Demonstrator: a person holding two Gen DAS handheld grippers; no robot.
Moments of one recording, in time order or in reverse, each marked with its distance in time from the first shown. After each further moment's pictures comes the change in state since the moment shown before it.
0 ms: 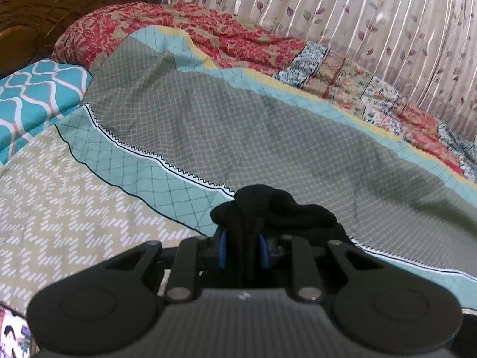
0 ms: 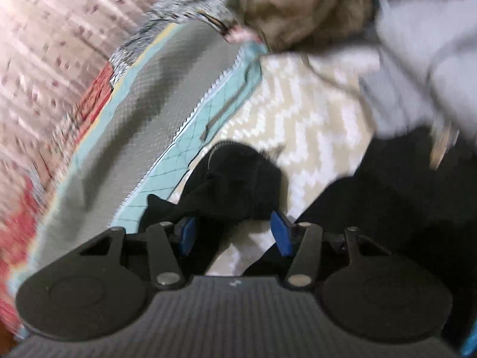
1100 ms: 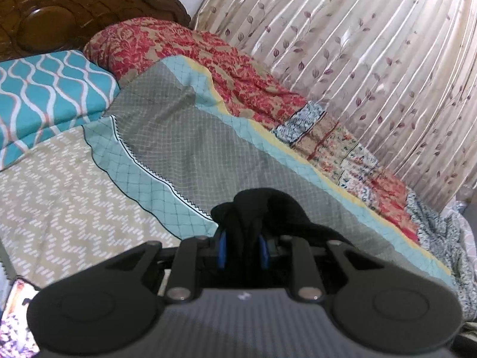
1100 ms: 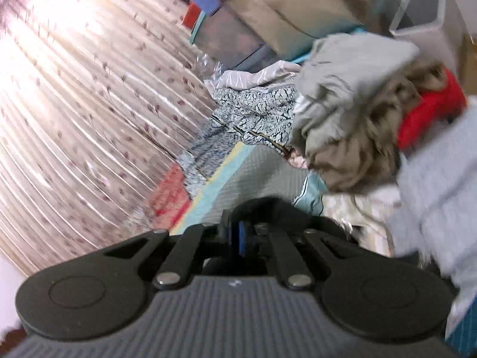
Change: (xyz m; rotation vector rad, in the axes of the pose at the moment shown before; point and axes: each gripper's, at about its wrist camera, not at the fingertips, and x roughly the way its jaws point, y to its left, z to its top) left arm -0.087 0.030 0.023 -0.220 -0.107 -0.090; right arm -0.133 0.049 0.055 -0.052 -0.385 0.180
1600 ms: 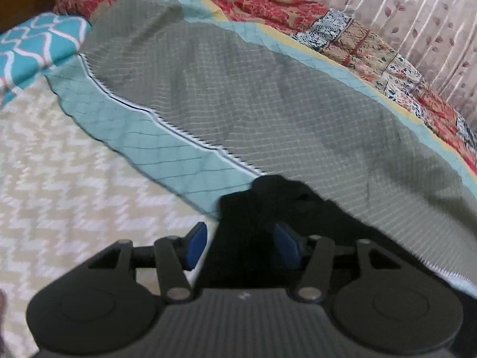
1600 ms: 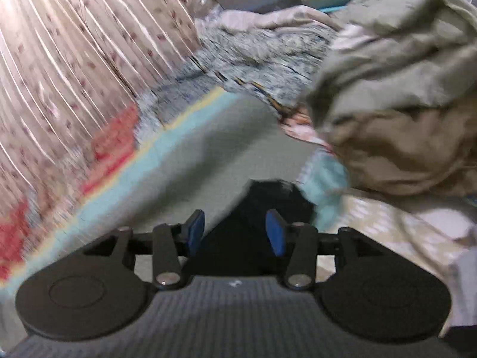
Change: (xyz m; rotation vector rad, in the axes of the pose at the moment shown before) left arm 0.137 -0.009 -0.053 0.129 0.245 0.147; right arm 0.167 -0.024 -0.026 -0.244 0.142 -0.159
